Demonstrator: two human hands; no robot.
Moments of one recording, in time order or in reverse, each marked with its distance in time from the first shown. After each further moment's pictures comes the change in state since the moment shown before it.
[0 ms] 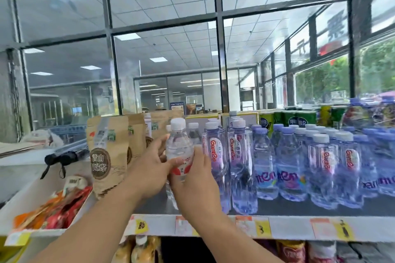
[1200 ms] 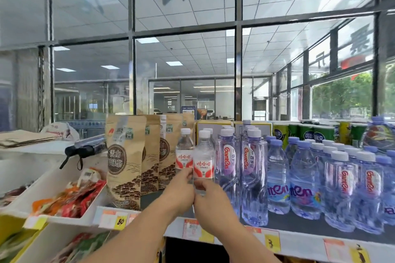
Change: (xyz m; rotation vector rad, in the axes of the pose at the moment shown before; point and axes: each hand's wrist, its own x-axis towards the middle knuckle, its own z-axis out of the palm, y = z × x) left_hand 0.000 -0.040 0.040 0.042 -0.103 -0.310; right_hand 0.002 0.027 0.004 0.094 -0.314 0.181
